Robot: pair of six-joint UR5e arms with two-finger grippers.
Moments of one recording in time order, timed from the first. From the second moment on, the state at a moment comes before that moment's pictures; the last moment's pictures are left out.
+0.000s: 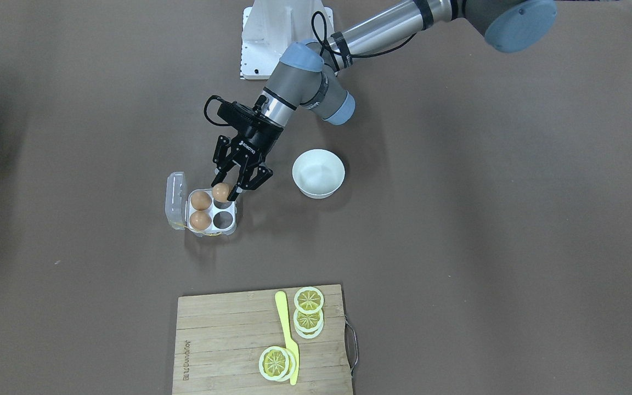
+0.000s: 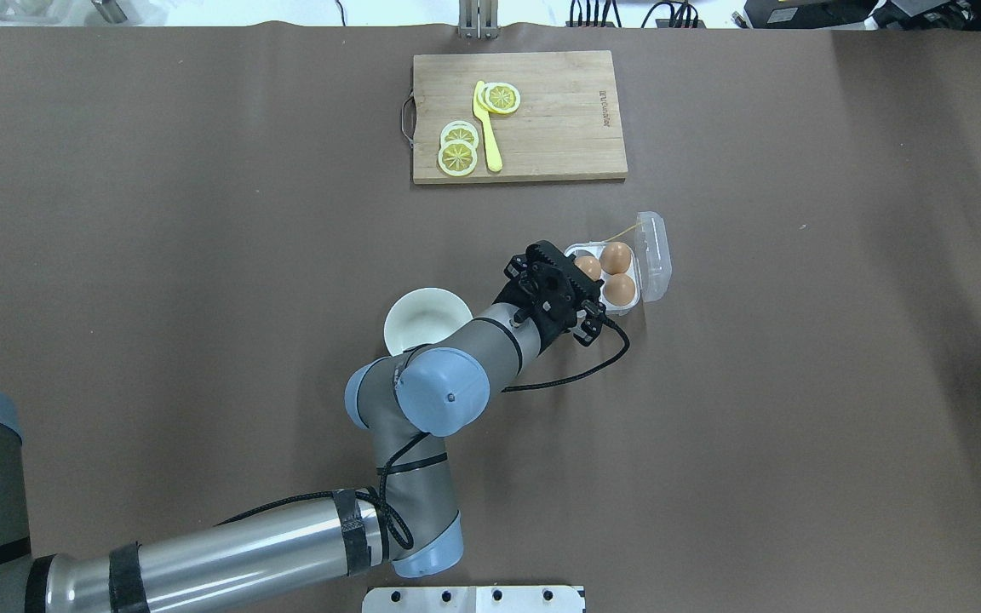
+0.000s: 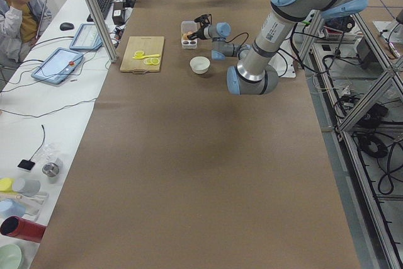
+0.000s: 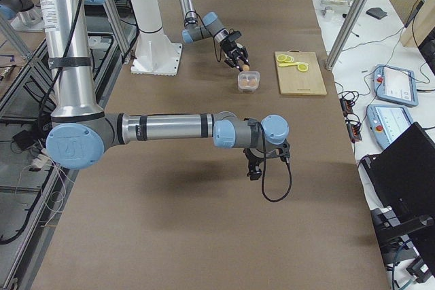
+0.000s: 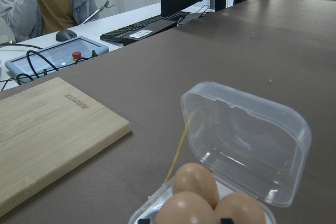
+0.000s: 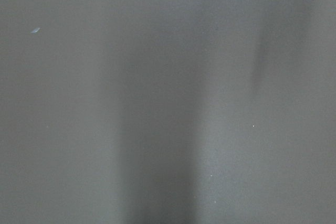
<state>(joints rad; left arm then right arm) -0.31 -2.50 -1.07 -2.74 -1.18 -0.46 1.41 -1.49 1.54 -1.62 2.48 -0.07</state>
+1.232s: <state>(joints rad) -0.31 -2.53 -1.04 -2.80 -1.17 -0.41 1.41 -1.49 1.54 -1.63 2.49 -0.07</state>
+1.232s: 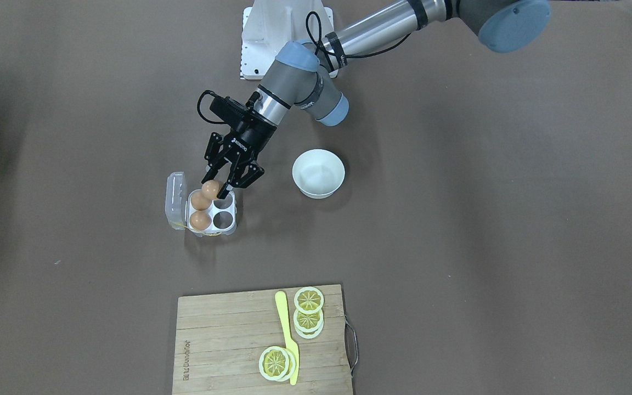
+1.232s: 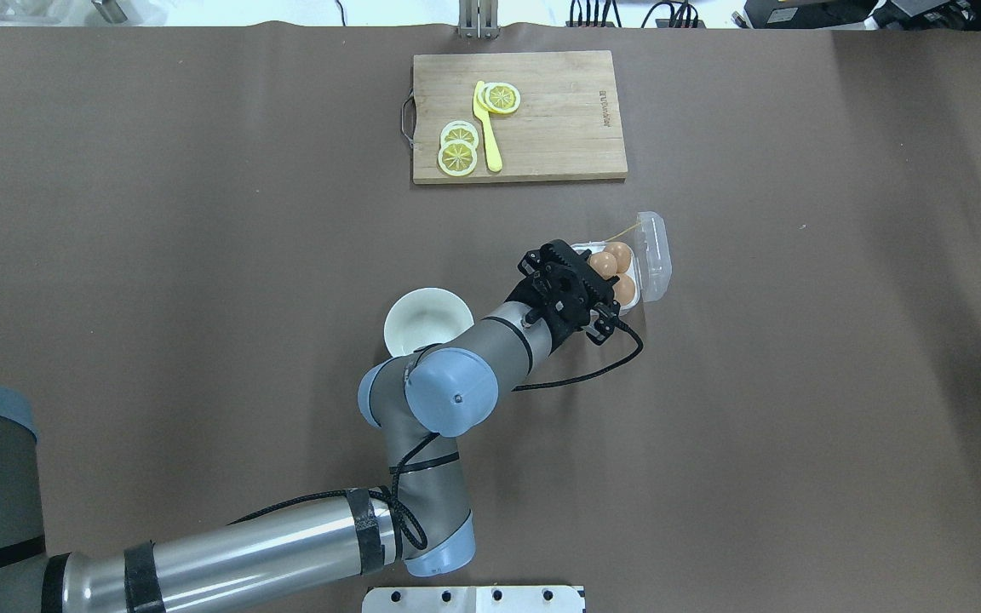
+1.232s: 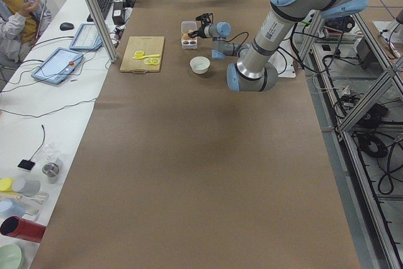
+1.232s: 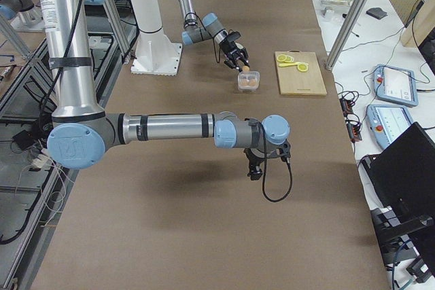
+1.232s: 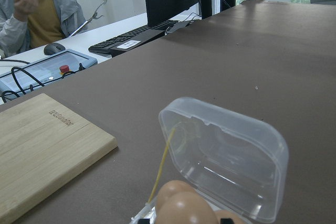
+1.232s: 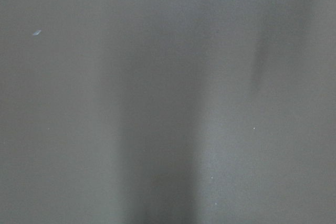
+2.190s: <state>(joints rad) -0.31 -2.54 -1.02 -2.82 -1.13 -0.51 1.41 -1.48 1.55 -1.63 2.49 -0.07</state>
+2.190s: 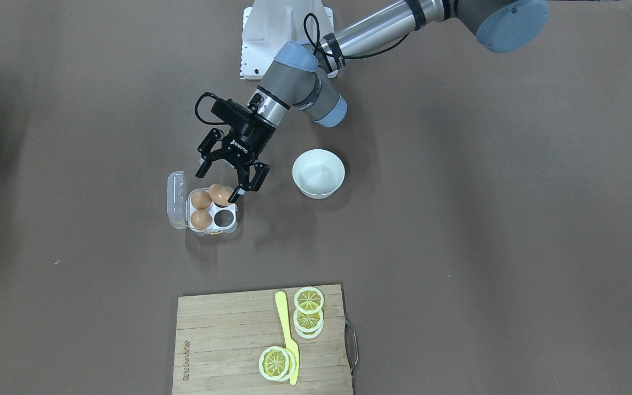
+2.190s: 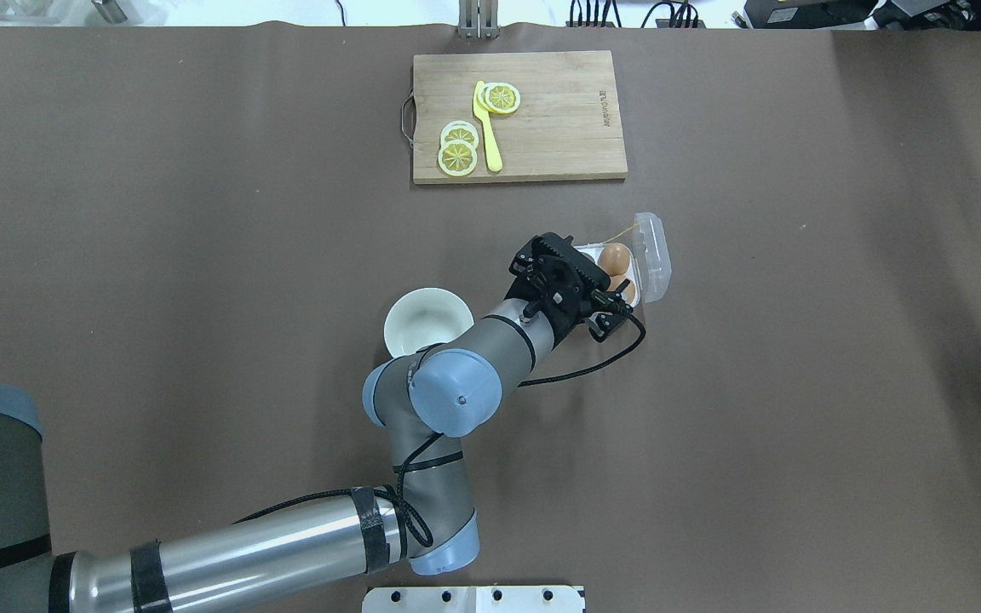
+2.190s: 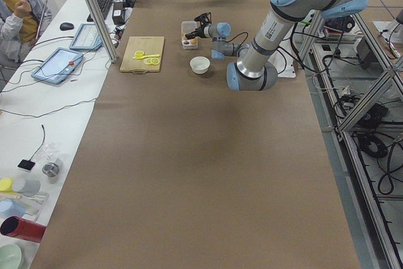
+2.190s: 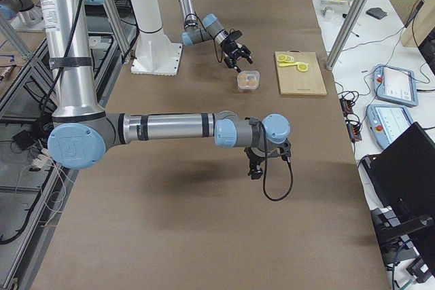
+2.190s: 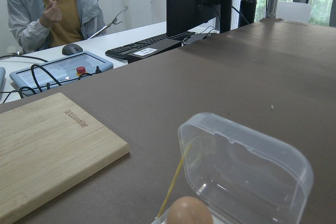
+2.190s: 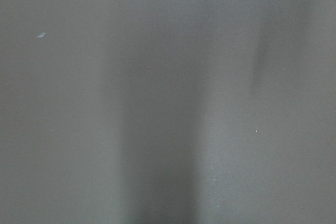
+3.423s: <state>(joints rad) -0.71 -2.24 -1.32 -2.62 -1.74 -1.26 1.37 -1.37 1.57 -1.62 2.45 0.10</state>
